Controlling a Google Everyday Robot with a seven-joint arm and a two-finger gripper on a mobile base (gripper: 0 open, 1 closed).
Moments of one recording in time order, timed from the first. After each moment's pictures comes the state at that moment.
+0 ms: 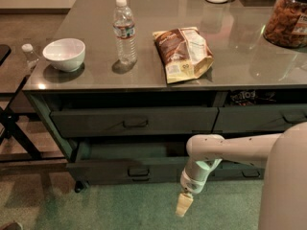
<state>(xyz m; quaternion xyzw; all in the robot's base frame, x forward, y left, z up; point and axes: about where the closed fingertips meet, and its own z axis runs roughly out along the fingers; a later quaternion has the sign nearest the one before) 0.415 -0.119 0.430 0.54 -0.82 -0.20 0.06</state>
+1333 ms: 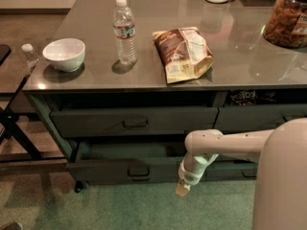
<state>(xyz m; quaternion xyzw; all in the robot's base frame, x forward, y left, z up) 0.458 -0.117 0.425 0.53 -0.83 -0.16 0.02</state>
